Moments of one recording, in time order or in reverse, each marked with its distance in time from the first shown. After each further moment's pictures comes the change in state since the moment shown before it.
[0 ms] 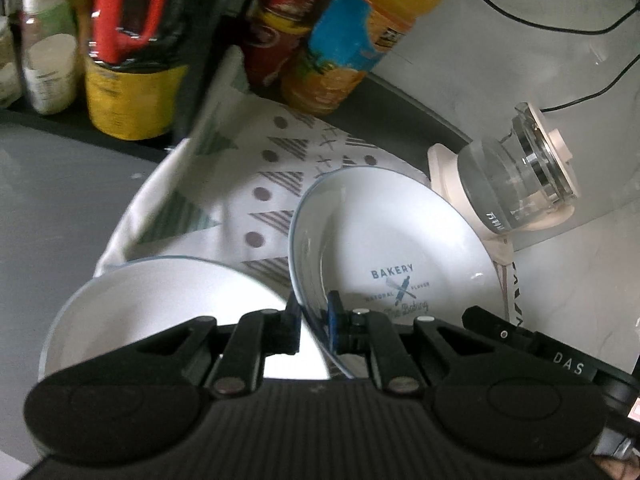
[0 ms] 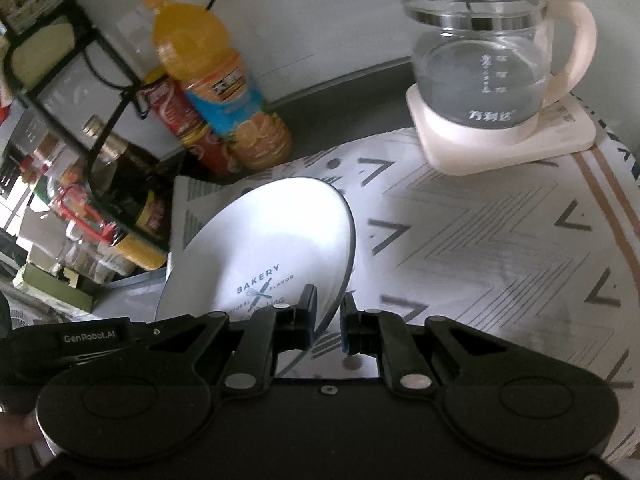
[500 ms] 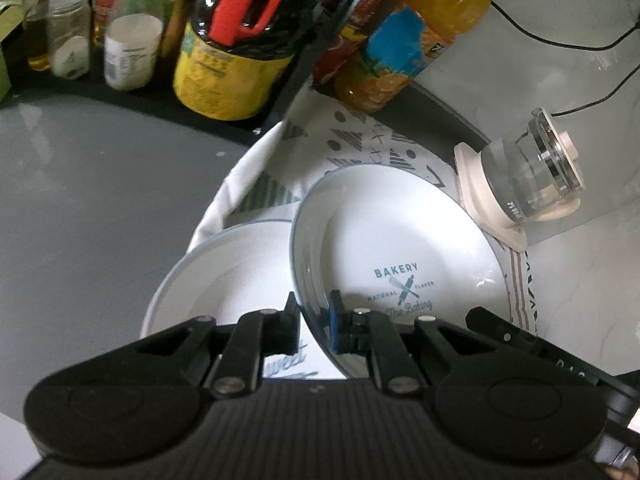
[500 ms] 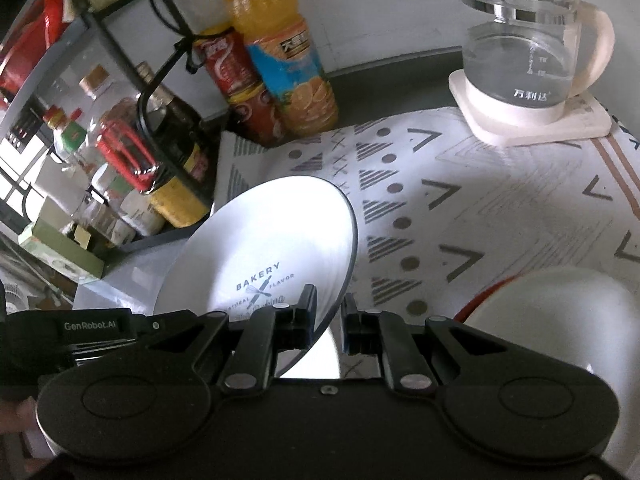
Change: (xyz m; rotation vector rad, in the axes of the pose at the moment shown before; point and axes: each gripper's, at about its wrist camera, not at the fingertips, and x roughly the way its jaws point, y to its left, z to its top) left arm -0.041 0.066 -0.022 -0.013 0.001 0.005; right arm -0.005 0.061 -0.058 -0.059 -0.022 -0.024
